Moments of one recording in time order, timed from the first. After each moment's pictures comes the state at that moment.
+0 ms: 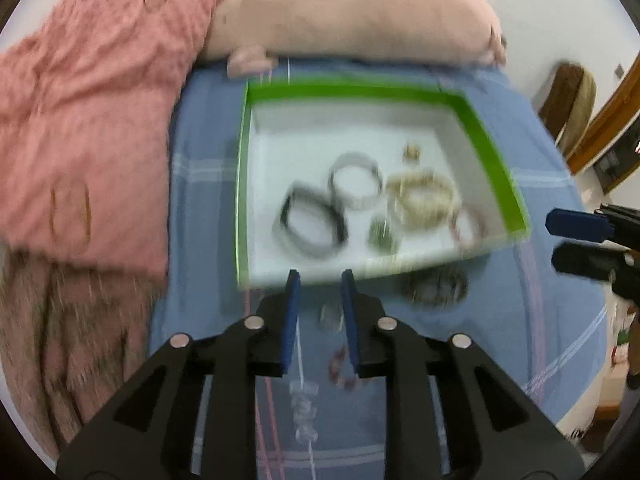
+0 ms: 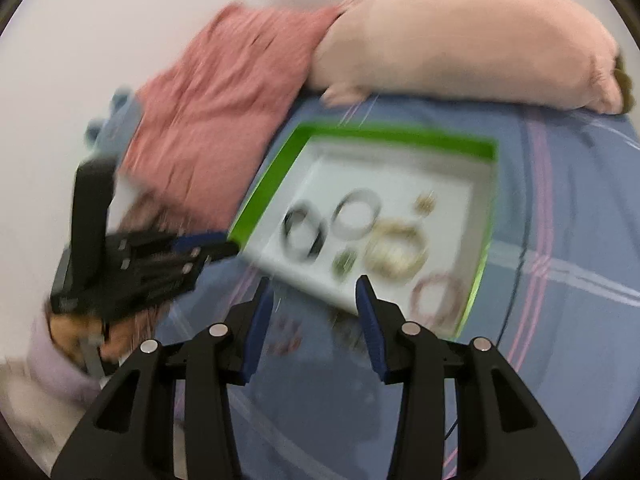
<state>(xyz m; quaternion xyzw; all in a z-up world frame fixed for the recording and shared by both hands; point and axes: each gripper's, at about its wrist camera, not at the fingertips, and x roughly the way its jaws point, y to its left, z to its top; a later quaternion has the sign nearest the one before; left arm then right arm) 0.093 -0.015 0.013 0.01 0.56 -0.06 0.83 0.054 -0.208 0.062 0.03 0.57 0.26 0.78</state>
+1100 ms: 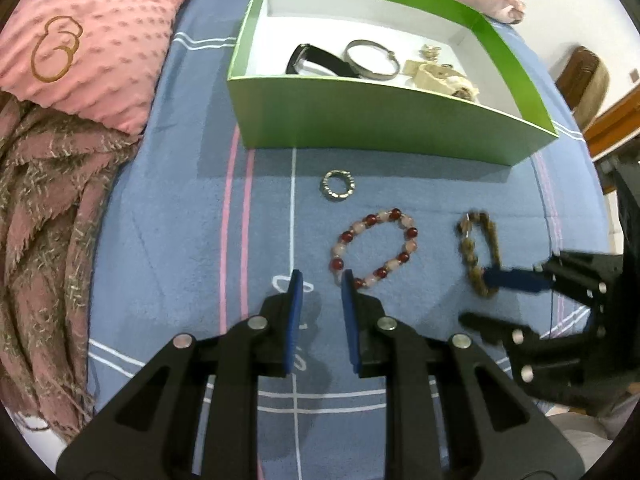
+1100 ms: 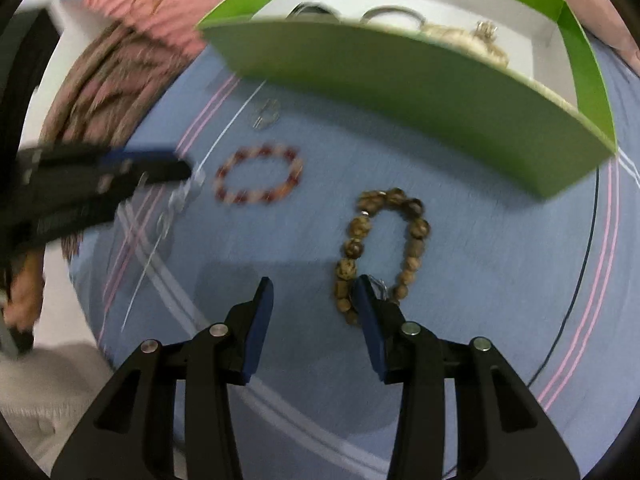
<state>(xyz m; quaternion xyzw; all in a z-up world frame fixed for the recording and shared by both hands) 0.028 0.000 -0.048 -0.04 0.61 -0.05 0.79 -0.019 -0.163 -0.059 -0.07 0.67 0.23 0.71</state>
